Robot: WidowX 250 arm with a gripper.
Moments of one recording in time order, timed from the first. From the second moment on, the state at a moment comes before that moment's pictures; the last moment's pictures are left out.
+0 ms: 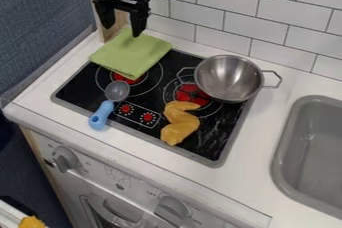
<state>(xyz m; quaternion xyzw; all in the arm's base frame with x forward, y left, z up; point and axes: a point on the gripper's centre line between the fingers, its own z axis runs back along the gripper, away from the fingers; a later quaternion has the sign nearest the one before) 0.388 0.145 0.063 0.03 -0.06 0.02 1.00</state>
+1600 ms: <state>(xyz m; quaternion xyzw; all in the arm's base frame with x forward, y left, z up) 0.258 0.095 0.006 0.01 0.01 -0.03 1.00</state>
